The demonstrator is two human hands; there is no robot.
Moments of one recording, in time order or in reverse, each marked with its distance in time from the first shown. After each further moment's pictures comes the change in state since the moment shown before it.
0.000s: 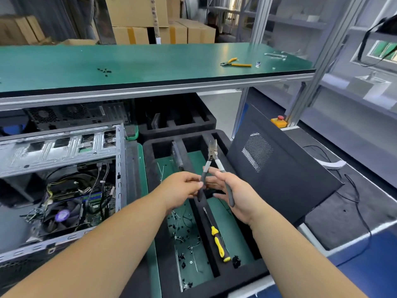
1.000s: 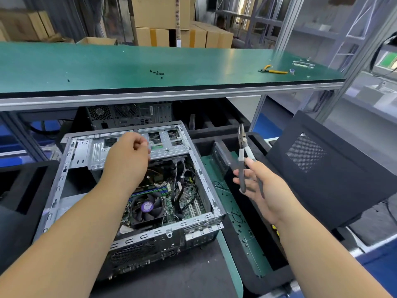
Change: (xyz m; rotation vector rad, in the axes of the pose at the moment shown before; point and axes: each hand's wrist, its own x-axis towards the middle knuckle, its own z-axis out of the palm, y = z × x) left_hand -0.108 -0.038 -0.256 0.147 0.766 0.192; right_hand -0.011 -0.031 0.165 0.041 0.284 -0.074
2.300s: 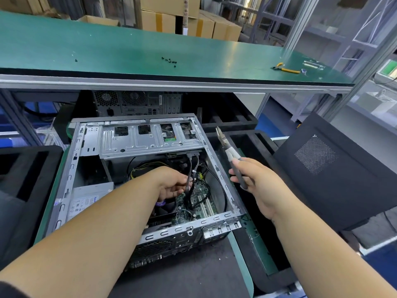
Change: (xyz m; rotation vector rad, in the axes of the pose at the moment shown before) left_hand 0.014 -0.061 0.060 -0.344 -0.789 -0.780; right_hand 0.005 -0.008 0.060 -0.263 -0.026 0.057
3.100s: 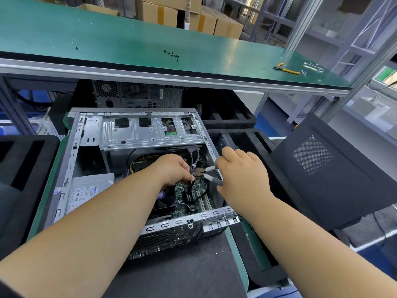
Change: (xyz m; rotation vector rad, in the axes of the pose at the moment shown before) left_hand -0.011 0.004 -0.002 0.640 0.209 0.395; right_hand -0.011 -0.016 0.041 -1.625 0.174 -0.658
